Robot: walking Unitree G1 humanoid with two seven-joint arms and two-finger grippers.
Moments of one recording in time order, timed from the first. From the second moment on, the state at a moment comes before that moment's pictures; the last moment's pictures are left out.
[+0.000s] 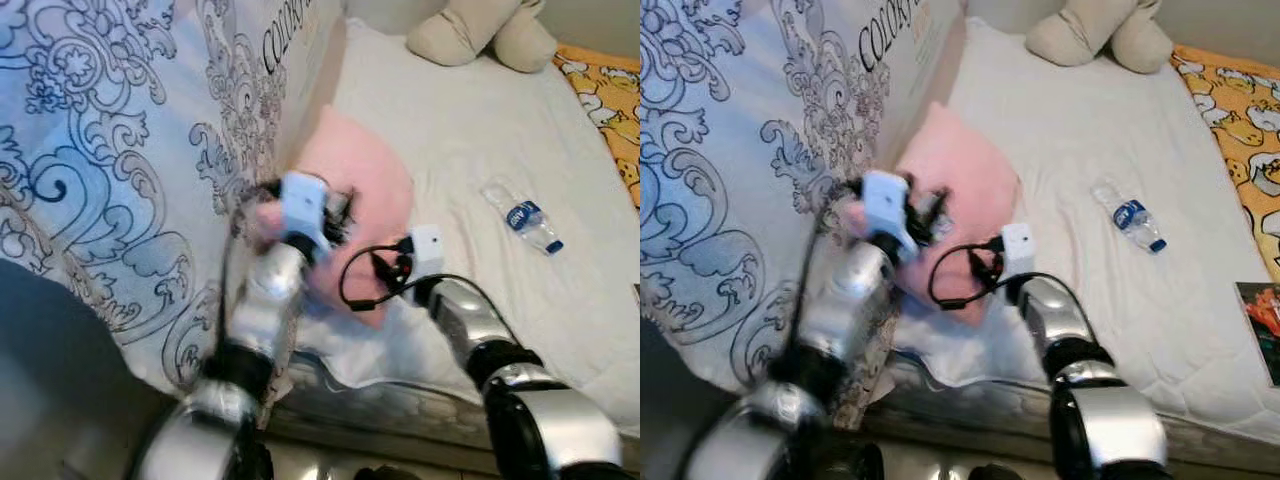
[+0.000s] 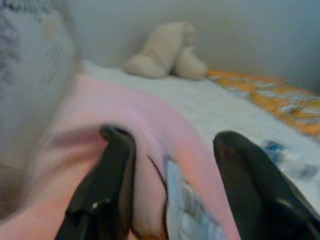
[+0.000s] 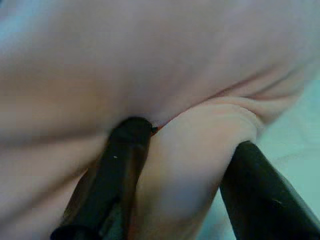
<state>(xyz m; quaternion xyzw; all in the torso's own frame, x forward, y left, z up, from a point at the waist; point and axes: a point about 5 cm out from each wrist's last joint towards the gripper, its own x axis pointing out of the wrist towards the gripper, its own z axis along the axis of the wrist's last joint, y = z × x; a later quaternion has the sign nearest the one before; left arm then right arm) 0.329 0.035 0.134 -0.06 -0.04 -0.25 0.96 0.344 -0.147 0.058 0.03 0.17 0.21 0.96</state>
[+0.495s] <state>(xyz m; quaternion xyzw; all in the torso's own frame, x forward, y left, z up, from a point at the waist) 0.323 0.052 0.121 -0.07 0.01 -0.25 0.97 0.351 -0.175 0.072 -0.03 0.17 0.20 0.96</state>
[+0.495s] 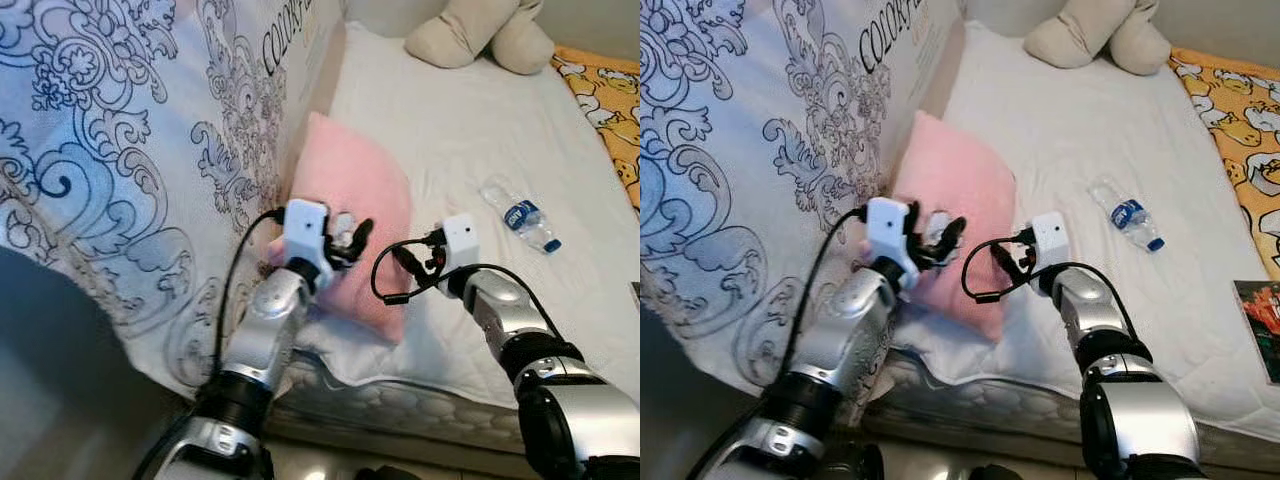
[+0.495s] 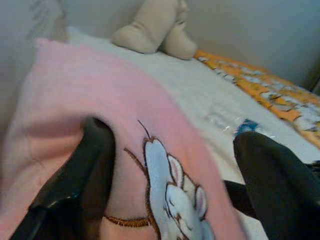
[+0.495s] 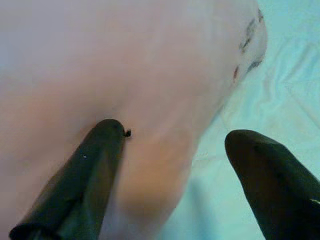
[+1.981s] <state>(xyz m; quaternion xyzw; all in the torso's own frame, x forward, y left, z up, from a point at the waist) 0.281 0.177 0.109 -0.03 0.00 0.03 1.00 0.294 -0.187 0.100 0.01 -0.04 0.04 1.00</state>
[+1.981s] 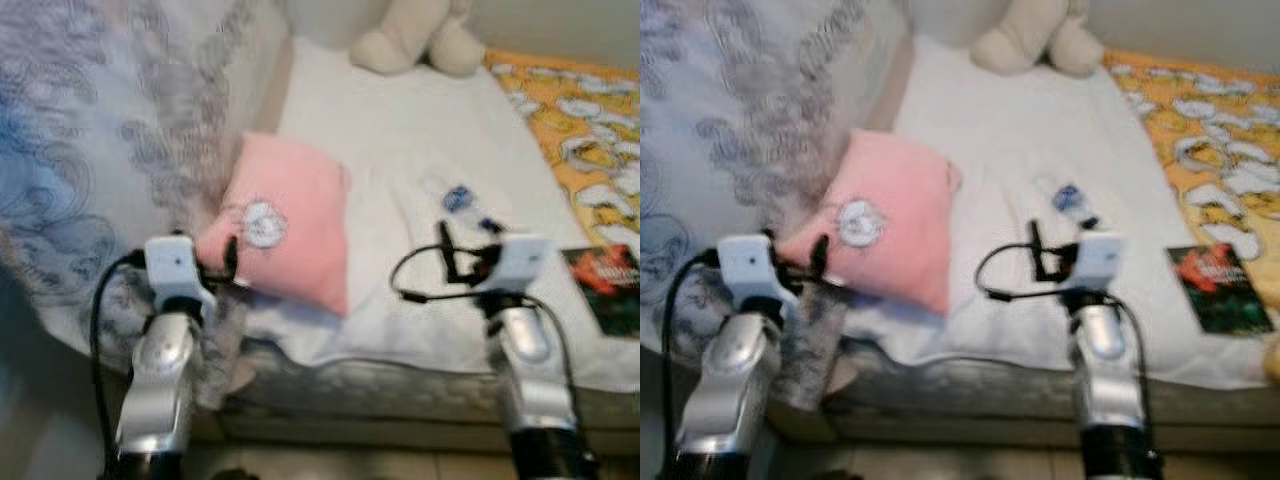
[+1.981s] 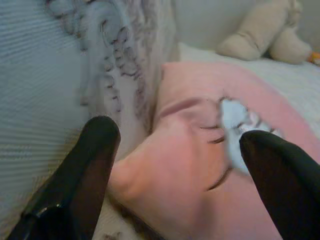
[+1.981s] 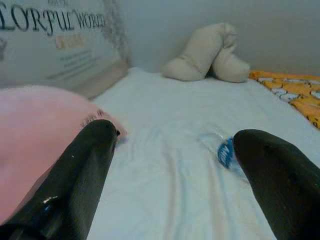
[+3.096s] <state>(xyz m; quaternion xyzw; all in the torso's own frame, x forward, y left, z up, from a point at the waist) 0.309 0.139 0.085 -0.12 0.06 -0.01 0.99 0.288 -0.207 0.093 0.00 -0.03 0.00 1.00</state>
